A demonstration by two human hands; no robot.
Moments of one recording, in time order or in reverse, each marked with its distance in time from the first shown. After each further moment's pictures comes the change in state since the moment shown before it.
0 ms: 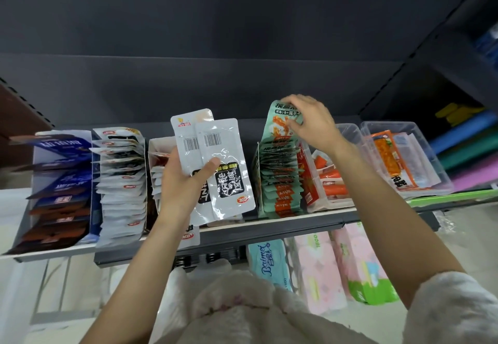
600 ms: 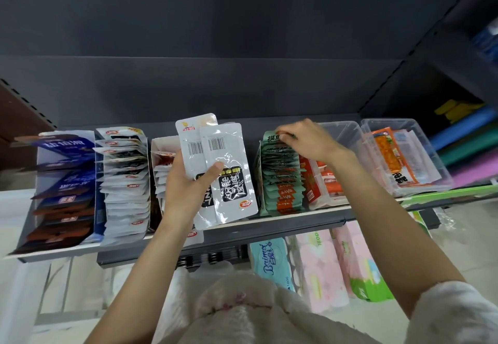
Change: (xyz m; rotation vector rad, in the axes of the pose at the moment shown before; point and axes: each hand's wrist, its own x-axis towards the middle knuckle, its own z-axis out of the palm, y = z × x) left_hand -0.006 -0.006 -0.004 0.003 -0.031 -0.022; right_hand -0.020 -0.018 0.004 -0.065 -0.352 0.071
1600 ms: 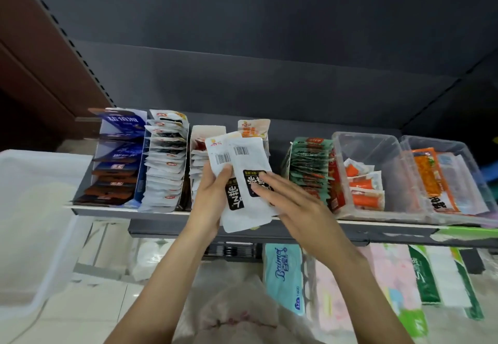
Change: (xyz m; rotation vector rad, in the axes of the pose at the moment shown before) left_hand -0.038 -0.004 -0.001 -0.283 0.099 -0.244; right_hand -0.107 -0.084 0.065 0.152 0.370 -0.545
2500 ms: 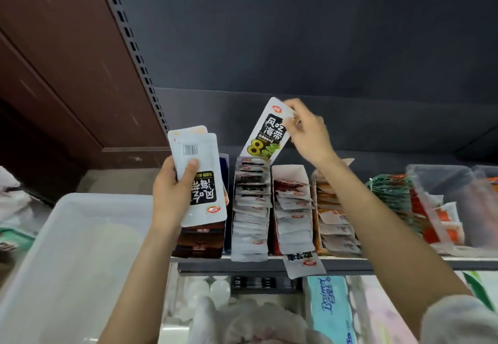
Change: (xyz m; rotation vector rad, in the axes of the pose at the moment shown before) left_hand 0.096 0.115 -0.195 0.442 0.225 0.379; right_hand 0.259 -0.002 0.066 0.217 0.179 0.545
